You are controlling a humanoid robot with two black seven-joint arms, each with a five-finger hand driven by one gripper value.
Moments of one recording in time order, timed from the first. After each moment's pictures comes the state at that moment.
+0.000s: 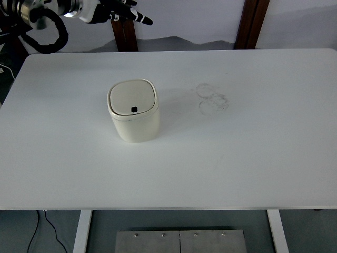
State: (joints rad) left arm -1.87 0.43 0.51 -1.02 -0.41 0.02 0.18; right arm 0.00 0.00 0.30 0.16 -0.23 -0.02 0.01
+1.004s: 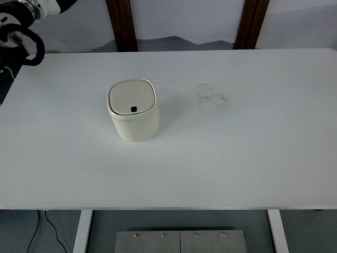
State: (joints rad) left arm -1.30 0.52 -0.35 -0.80 -0.28 -0.03 0.00; right arm 0.00 0.00 0.31 0.16 -0.23 -0.02 0.01
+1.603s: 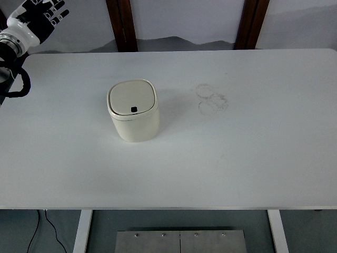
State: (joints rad) left arm -1.05 0.55 -0.57 -0.77 -0.29 -0.09 -0.08; right arm 0.00 0.00 0.31 0.16 -0.23 -0.02 0.01
